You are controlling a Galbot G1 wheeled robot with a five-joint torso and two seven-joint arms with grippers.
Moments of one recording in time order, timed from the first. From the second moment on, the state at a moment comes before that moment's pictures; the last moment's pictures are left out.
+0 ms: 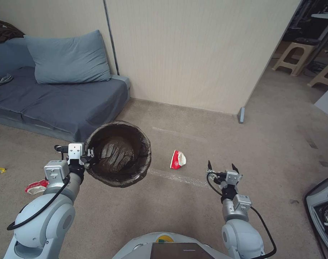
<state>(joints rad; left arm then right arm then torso) 1.55 -1.24 -0.73 -2.50 -0.41 0.74 -0.25 -1.69 1.60 0.60 2.12 0.03 -0.06 0.10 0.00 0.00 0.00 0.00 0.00</state>
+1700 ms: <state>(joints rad) 1.54 -1.24 -0.73 -2.50 -0.39 0.74 -0.25 -1.67 1.60 0.60 2.10 0.03 -0.05 0.10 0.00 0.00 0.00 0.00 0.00</state>
